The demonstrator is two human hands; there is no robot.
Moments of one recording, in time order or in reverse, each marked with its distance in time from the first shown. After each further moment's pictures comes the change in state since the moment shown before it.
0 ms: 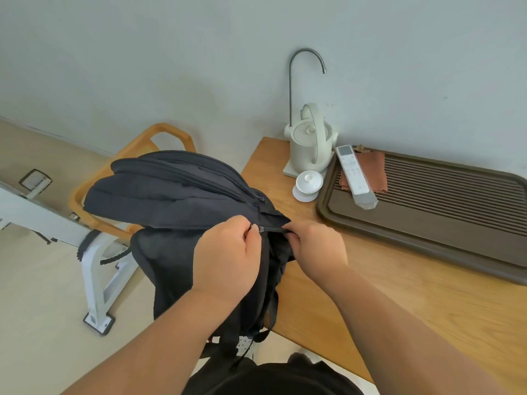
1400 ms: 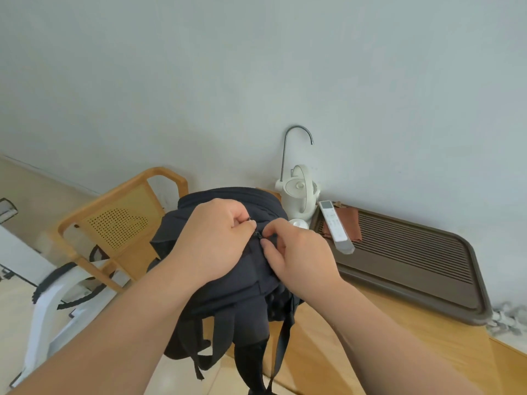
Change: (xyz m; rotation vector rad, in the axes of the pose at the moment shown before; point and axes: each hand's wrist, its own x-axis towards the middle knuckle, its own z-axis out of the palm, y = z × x) left_hand 0.028 0.027 -0.112 -0.175 -0.129 -0.068; right_hand -0.029 -0.102 -0.089 -0.020 0.246 -0.275
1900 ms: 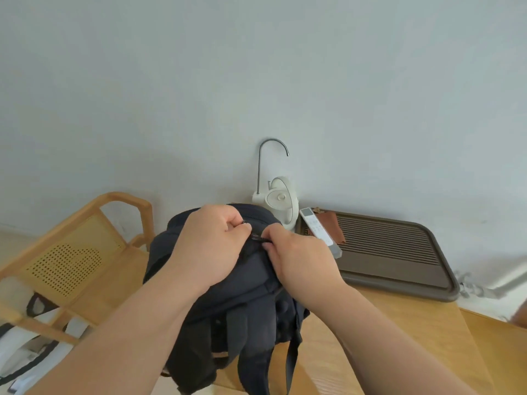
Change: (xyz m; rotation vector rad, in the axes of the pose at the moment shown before) left_hand 0.062 -0.044 -0.026 -0.244 -0.121 0.034; right_hand 0.042 -0.034 0.014 -0.324 0.005 0.122
